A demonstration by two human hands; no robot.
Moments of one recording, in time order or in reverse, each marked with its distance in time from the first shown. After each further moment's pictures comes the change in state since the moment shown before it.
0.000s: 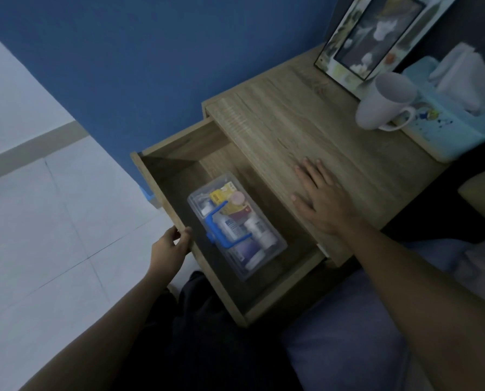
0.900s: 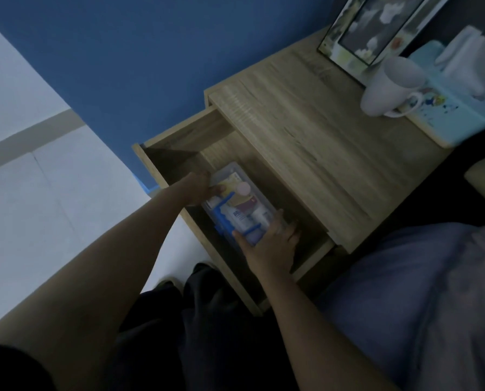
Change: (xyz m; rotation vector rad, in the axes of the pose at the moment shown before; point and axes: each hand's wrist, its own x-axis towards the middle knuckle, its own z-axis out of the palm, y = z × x) left_hand 0.084 0.102 -0.006 0.735 -0.378 0.309; right_hand -0.056 -0.176 0.058 0.403 -0.059 0.771
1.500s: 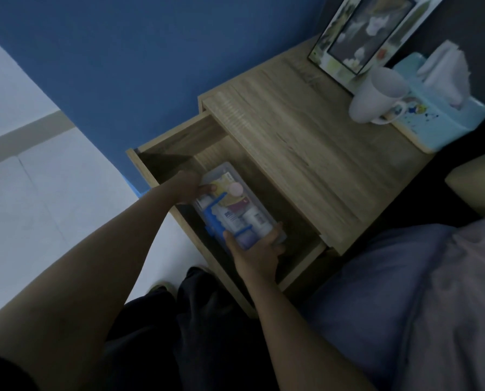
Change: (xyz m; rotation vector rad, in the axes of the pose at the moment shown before) left_hand 0.012 -0.015 -0.011 0.039 0.016 0.035; right_hand -0.016 -0.012 0.012 0.390 0.035 0.185
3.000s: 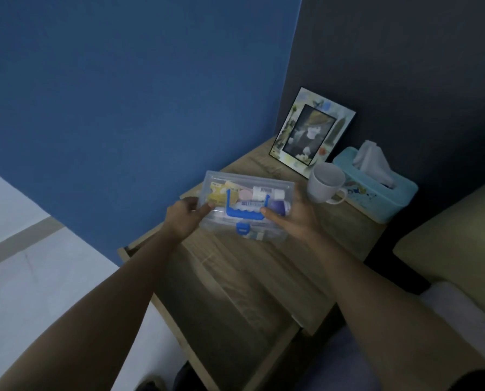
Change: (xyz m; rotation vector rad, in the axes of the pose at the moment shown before) left_hand -0.004 0.102 -0.102 -0.535 0.481 0.106; right_hand 0.167 -0.139 -0.185 0.041 -0.089 -0.574
